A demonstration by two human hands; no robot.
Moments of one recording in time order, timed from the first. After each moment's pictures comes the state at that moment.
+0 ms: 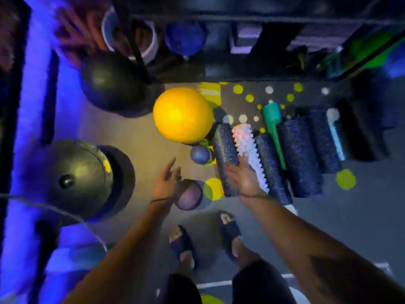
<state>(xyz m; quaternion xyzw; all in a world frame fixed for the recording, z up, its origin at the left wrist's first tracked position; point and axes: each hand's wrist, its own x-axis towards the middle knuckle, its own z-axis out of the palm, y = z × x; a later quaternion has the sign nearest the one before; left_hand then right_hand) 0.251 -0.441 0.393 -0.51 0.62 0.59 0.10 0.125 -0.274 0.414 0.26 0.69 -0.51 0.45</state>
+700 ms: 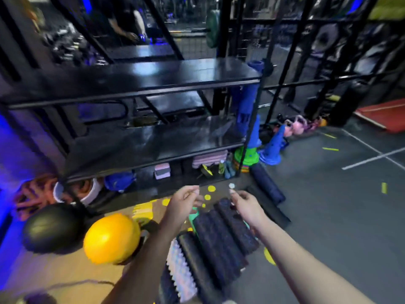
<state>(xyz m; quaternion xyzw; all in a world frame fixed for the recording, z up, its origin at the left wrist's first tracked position) 0.003 -0.032 0.740 -0.21 0.70 0.69 0.00 -0.058 0.156 0.725 0.08 0.81 -0.56 0.18</state>
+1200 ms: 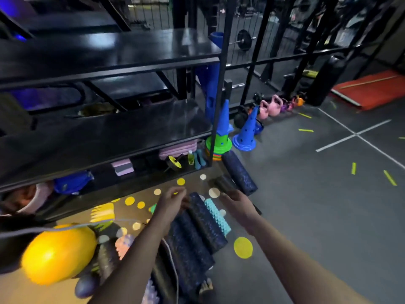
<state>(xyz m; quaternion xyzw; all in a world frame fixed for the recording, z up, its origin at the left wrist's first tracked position) -0.191 0.112 0.672 -0.28 0.68 0.67 0.06 -0.238 0.326 0.655 0.09 0.87 -0.44 0.20</state>
